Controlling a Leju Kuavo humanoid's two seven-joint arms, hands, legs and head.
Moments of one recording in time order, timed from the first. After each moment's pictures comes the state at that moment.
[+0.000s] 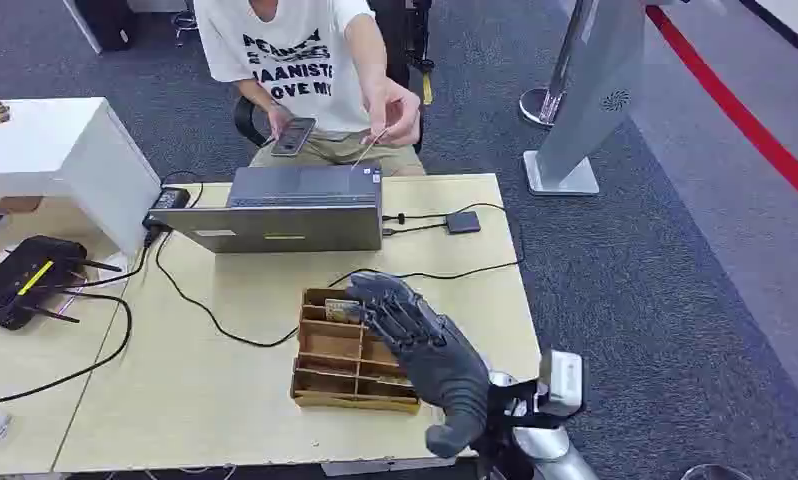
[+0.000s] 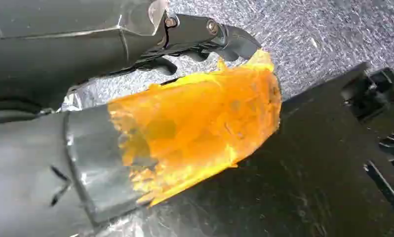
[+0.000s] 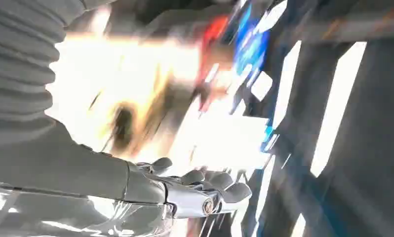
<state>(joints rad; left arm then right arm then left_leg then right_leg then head) -0.15 -0.10 -1.53 -0.15 0.93 0.20 0.07 -0.13 0.04 0.56 -1.71 -0.29 0.49 -0.55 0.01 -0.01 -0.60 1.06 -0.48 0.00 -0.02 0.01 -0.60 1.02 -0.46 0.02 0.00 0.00</state>
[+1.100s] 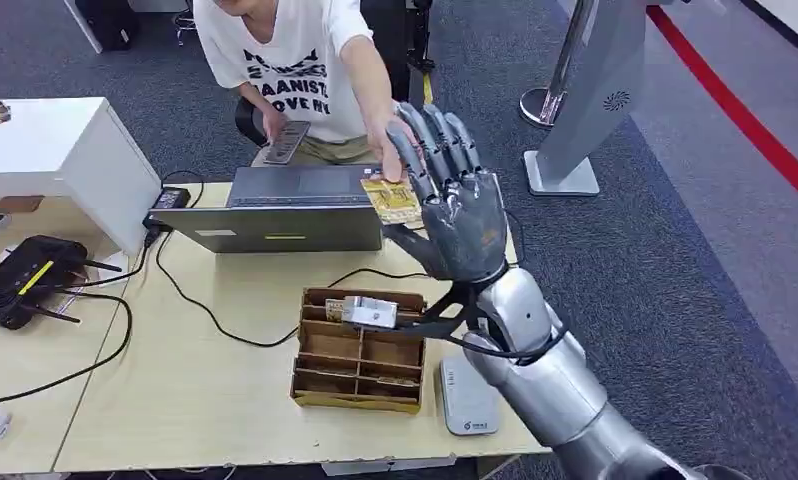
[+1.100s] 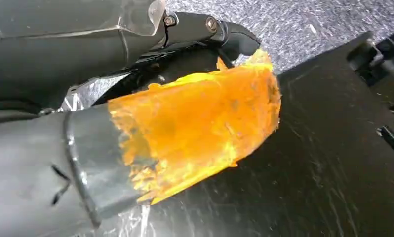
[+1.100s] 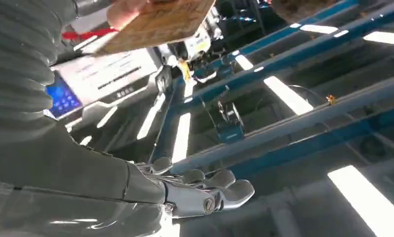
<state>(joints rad) -0.14 -0.11 -1.53 -0.15 0.87 0.14 0.09 -0.53 0.03 0.61 -1.50 1.19 -0.50 -0.09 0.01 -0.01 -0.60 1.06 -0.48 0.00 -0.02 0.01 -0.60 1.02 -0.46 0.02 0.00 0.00</state>
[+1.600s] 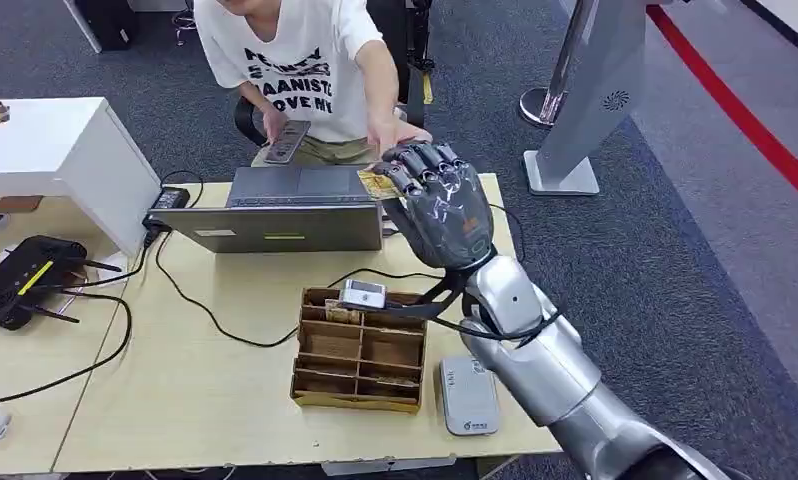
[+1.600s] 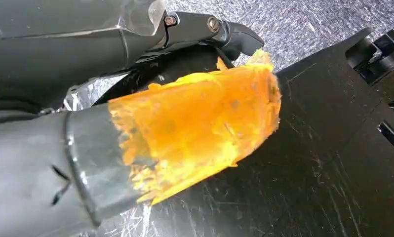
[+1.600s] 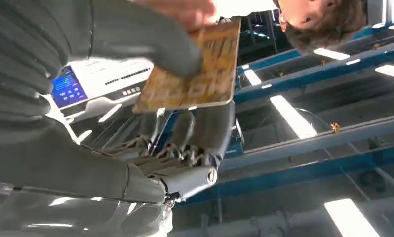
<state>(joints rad) -0.15 -0.10 -1.53 -0.15 0.86 0.13 0.09 -0.58 0.02 0.63 -1.37 1.20 -0.48 -0.08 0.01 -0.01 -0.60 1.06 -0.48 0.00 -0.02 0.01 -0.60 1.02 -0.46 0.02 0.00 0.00</state>
